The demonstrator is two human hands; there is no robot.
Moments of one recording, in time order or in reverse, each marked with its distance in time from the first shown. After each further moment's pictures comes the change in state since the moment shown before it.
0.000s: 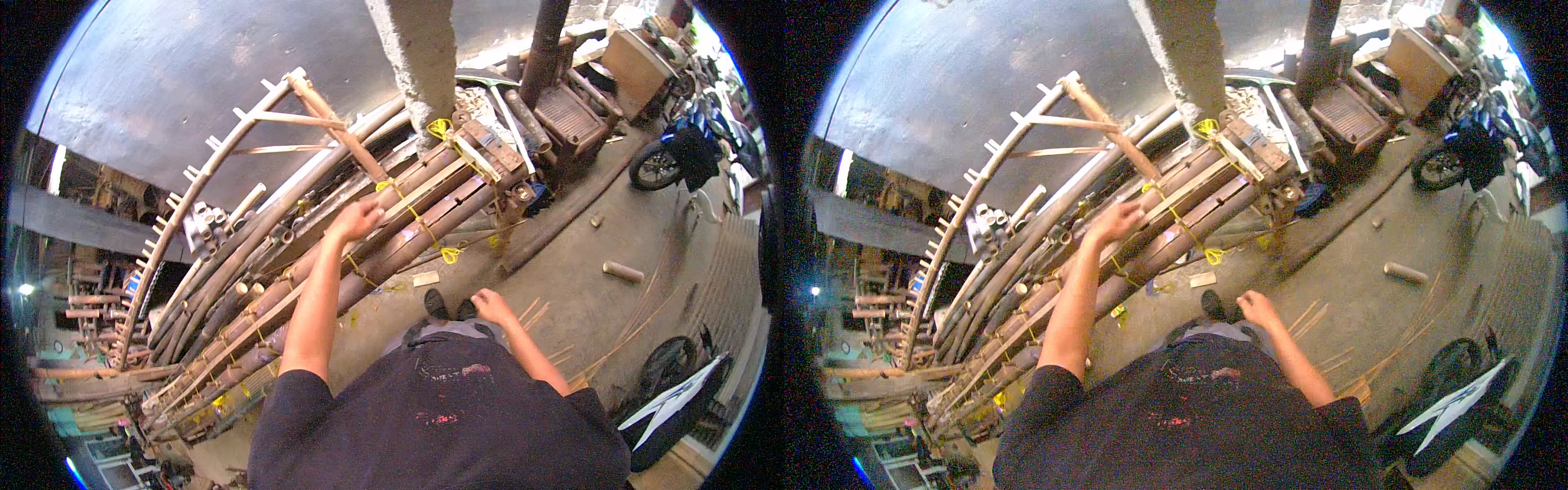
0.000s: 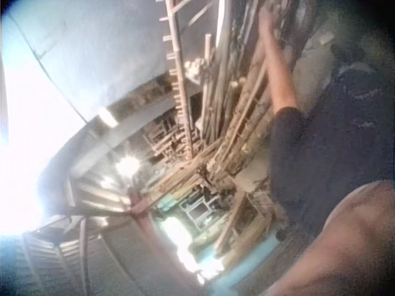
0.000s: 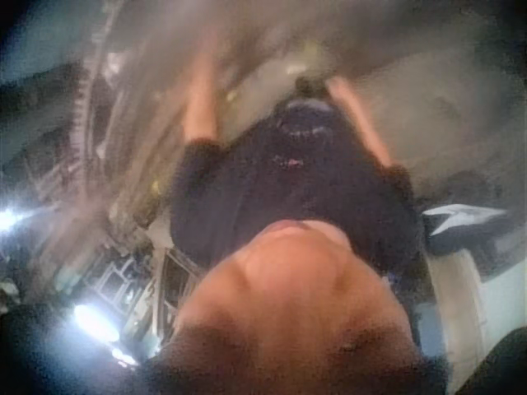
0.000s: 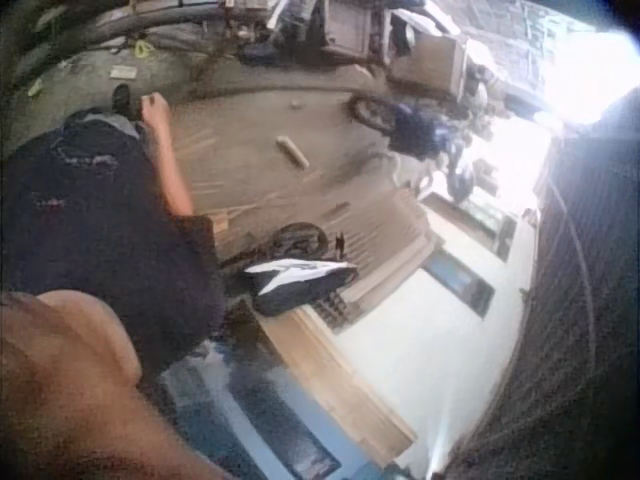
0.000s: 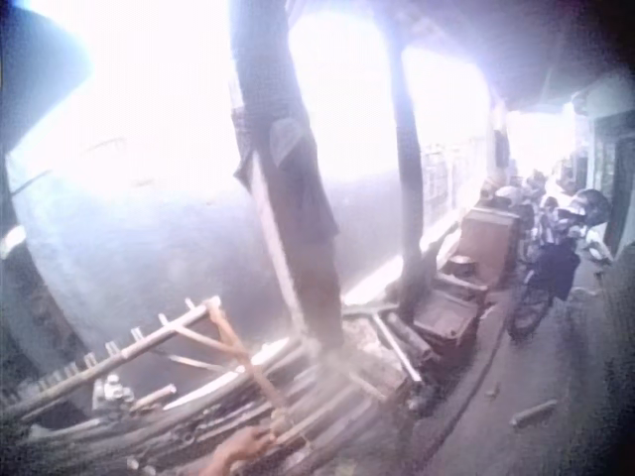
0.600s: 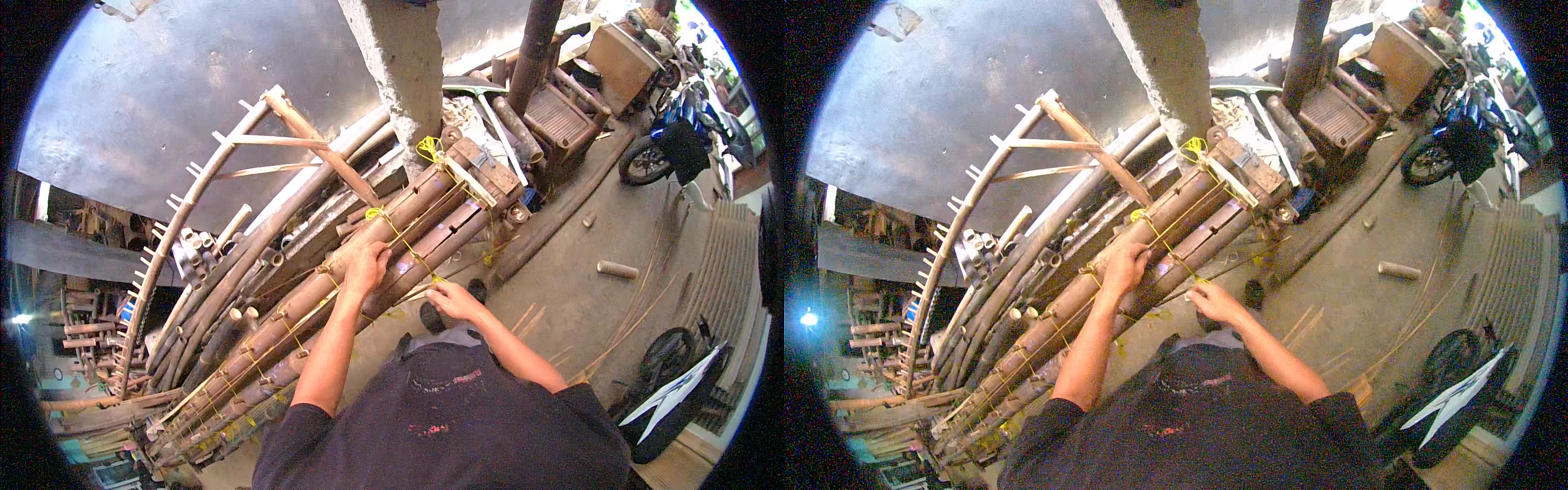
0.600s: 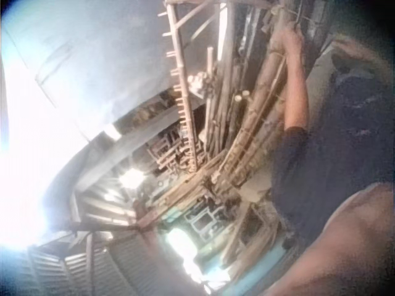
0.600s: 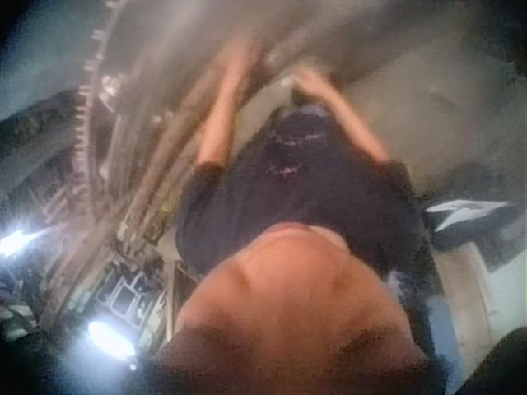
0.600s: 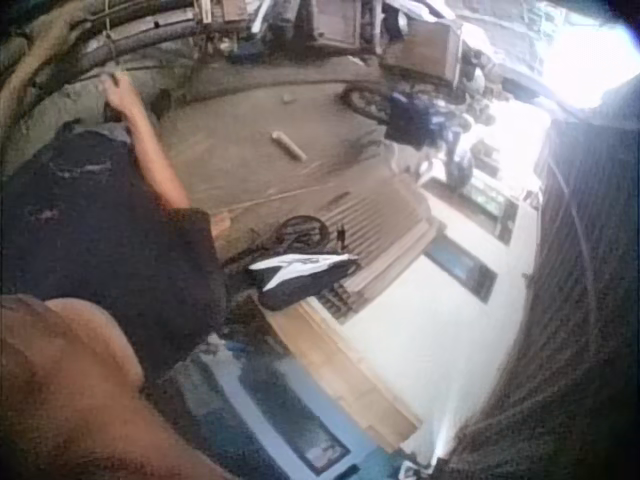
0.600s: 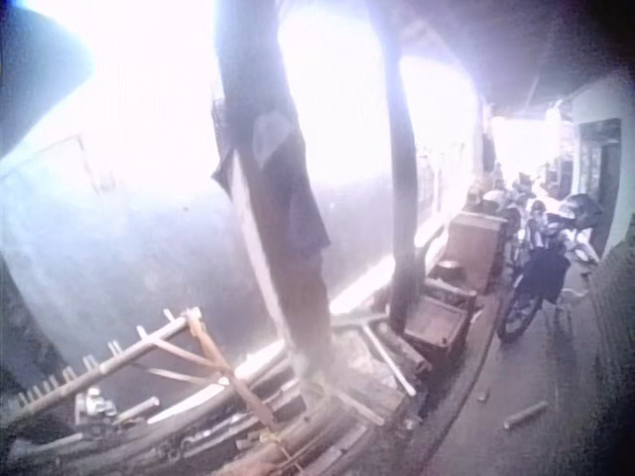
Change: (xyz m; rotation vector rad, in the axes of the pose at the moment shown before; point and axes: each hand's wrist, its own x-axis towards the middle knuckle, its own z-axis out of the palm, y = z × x) left_hand -0.006 0.051 0.036 -0.056 0.179 -0.016; right_hand 0.066 -0.136 -0.017 0.375 -0.204 -0.203
